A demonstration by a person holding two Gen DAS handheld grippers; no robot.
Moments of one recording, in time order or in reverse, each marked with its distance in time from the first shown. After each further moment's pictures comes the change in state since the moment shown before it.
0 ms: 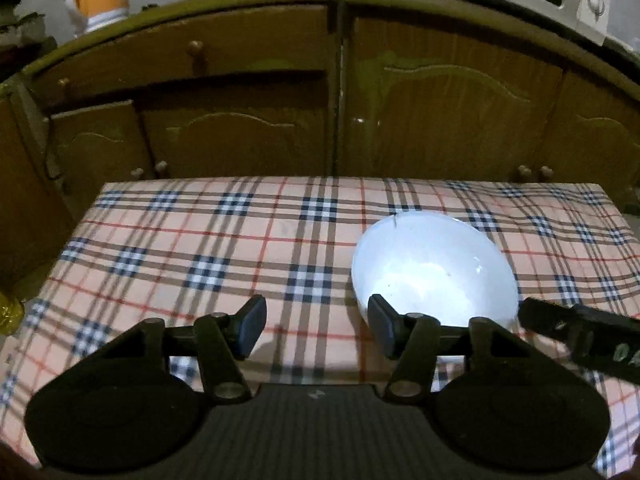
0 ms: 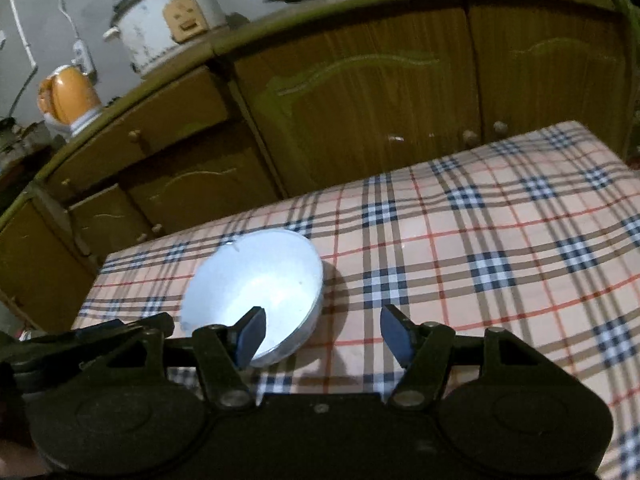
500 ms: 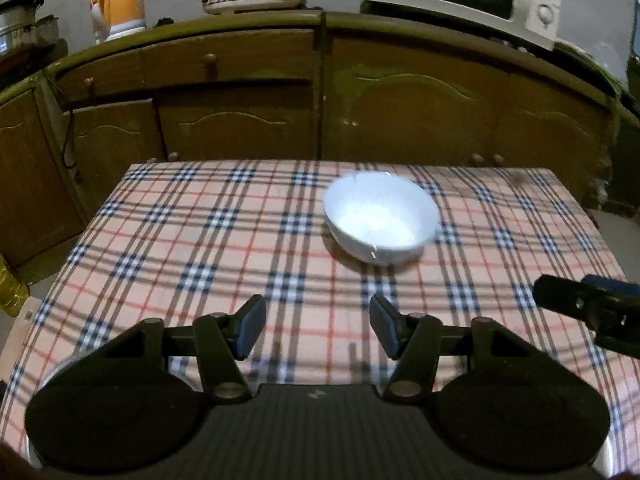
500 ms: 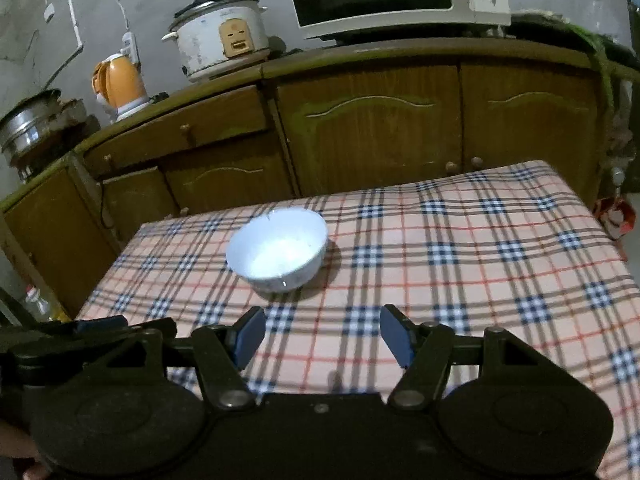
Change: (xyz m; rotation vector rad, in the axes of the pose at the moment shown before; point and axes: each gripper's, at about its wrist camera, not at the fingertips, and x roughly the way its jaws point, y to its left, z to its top) left arm -0.099 -0.002 -0.057 -0.008 -0.039 -0.031; right arm -0.128 0.005 -0.050 -0.127 -0.072 0.010
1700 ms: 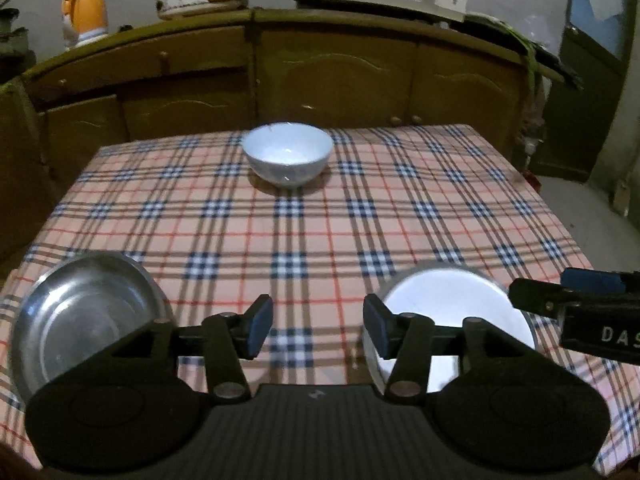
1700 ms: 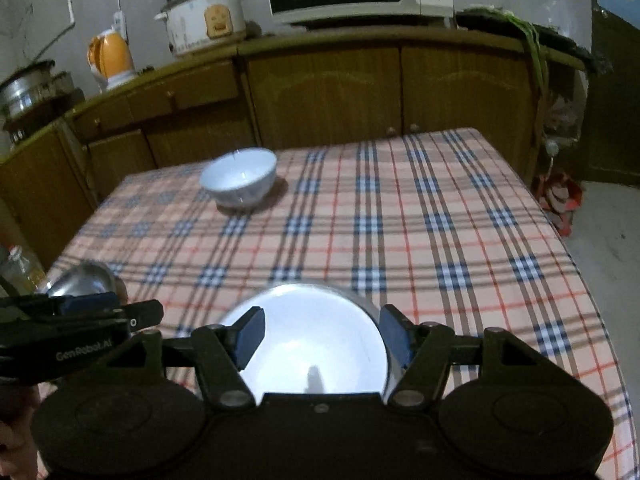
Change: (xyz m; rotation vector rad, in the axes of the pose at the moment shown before) left arm -0.089 -0.053 -0.091 0.083 -0.002 -0.105; right arm -0.115 -0.027 -0.092 -0.035 0.031 -0.111
